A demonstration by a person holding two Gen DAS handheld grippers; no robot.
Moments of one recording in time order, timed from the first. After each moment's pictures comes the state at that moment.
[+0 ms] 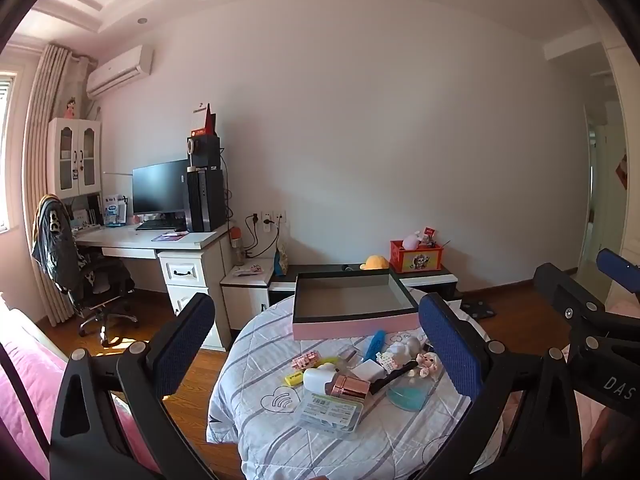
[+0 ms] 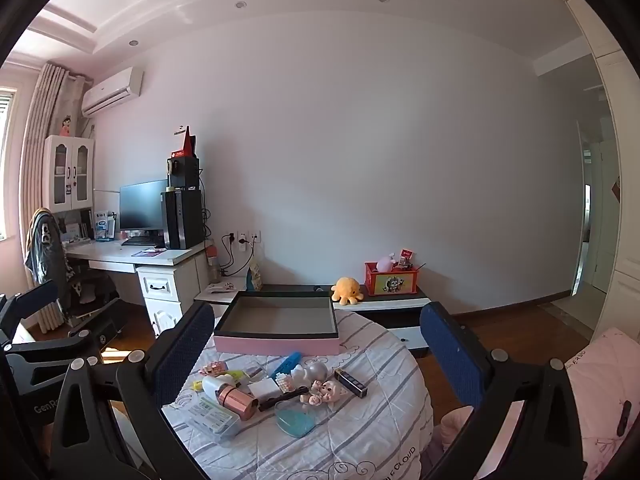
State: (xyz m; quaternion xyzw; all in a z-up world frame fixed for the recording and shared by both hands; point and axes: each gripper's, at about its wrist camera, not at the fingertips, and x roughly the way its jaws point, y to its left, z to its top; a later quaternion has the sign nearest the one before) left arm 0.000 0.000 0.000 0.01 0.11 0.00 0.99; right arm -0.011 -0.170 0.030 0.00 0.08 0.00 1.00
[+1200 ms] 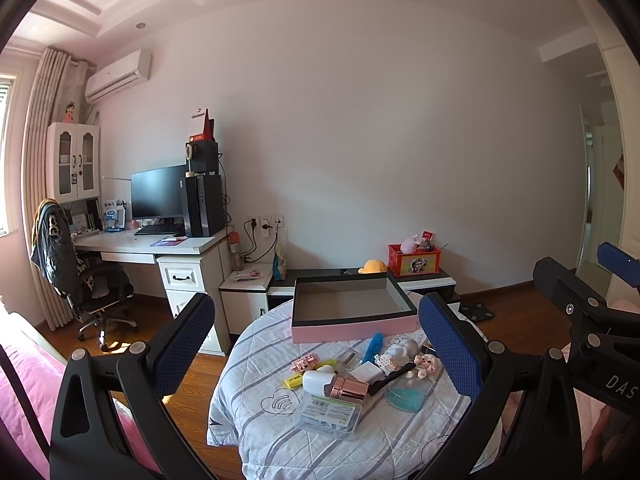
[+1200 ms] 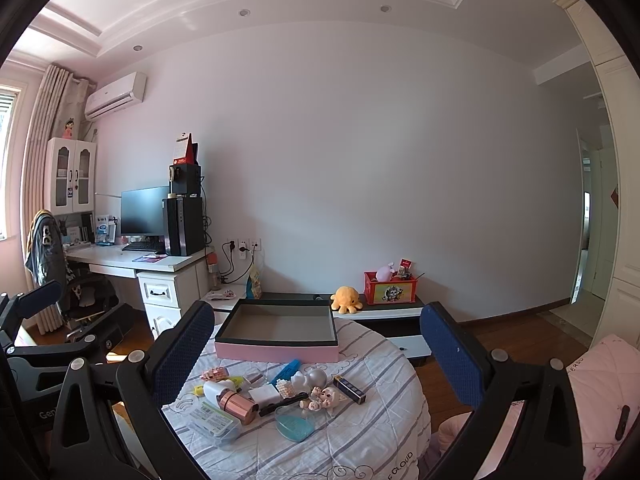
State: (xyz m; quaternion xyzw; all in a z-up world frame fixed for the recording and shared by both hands) left arm -0.002 0.002 0.003 0.01 0.10 0.00 0.99; right arm -0.019 -0.167 0.034 0.00 0.07 0.00 1.00
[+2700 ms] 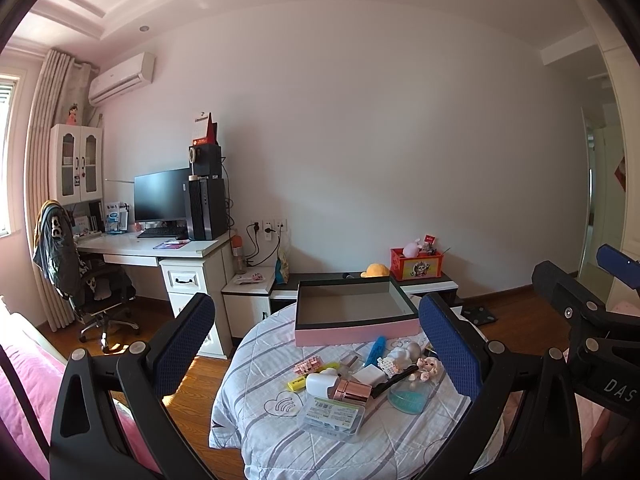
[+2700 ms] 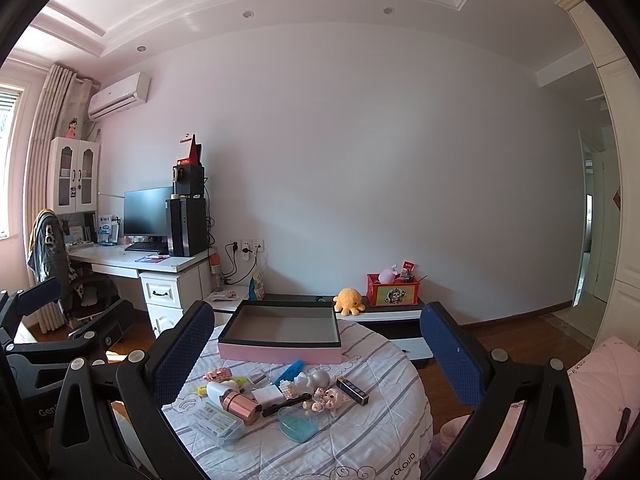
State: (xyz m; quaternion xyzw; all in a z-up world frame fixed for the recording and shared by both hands) left arm -0.017 0.009 0.030 0.01 0.09 0.00 1.00; right arm -0.024 -0.164 0.035 0.00 0.07 0.00 1.00
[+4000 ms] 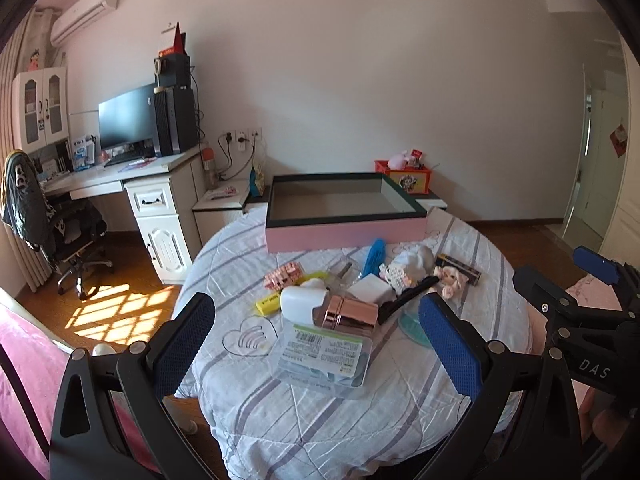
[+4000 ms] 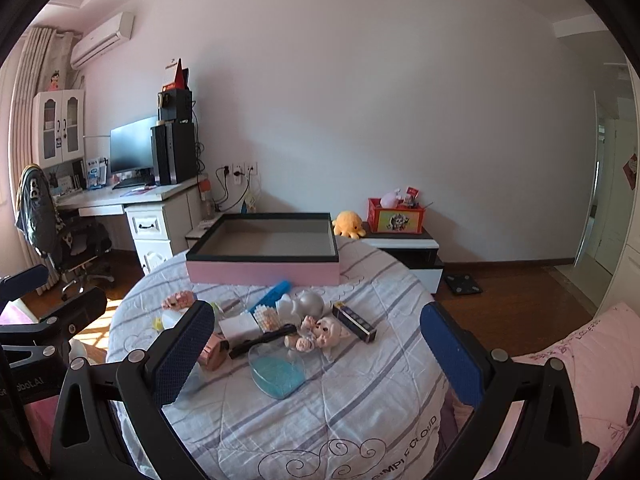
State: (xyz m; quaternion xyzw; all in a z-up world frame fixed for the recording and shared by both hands) left arm 0.089 0.011 -0.087 0.01 0.26 -0.05 0.96; right arm 0.085 -0.182 -0.089 0.00 0.22 0.01 0.97
